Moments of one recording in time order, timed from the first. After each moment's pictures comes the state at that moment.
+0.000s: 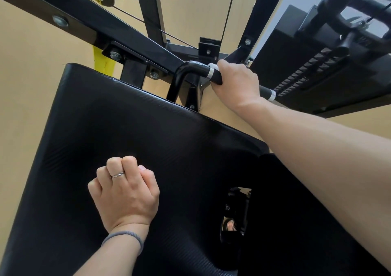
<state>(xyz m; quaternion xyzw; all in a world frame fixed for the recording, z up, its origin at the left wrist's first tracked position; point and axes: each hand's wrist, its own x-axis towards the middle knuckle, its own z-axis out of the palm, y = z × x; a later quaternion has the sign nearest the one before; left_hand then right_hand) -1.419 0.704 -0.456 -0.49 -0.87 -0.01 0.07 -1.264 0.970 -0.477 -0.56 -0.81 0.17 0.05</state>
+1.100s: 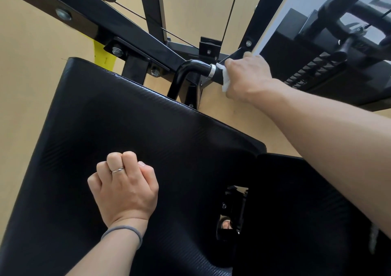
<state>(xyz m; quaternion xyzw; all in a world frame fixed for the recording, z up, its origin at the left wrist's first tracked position) -1.418 0.706 -0.456 -0.49 -0.87 -0.02 0.07 -1.255 0.992 -0.445 -0.49 -0.85 0.08 -0.15</state>
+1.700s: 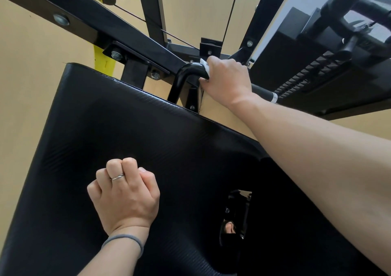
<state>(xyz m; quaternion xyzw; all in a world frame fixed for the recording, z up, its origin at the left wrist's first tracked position) -1.418 0.705 -0.457 -0.49 -0.87 -0.02 0.08 -1.285 0.983 -0.480 -0.52 -0.84 0.14 0.05</state>
